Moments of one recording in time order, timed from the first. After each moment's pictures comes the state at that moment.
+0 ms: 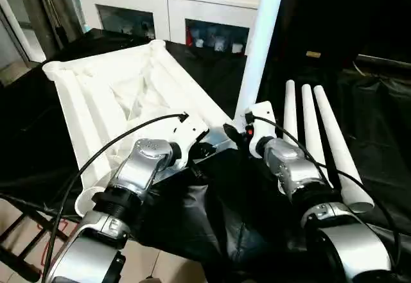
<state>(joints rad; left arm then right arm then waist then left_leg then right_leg) -0.63 0.18 -0.22 0.58 0.05 0.34 -0.75 -0.76 -0.04 -0.02 1.03 0.06 0.03 0.37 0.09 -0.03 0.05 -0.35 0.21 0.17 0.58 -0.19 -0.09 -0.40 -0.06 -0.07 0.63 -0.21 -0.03</state>
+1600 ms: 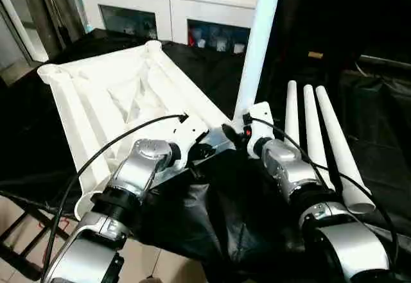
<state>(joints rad) -0.62 0.19 -0.24 0.55 0.04 0.36 -0.77 -0.75 -0.04 -0.01 1.04 0.05 -0.01 0.36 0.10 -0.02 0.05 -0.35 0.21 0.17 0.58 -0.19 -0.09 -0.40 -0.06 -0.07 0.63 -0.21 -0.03</state>
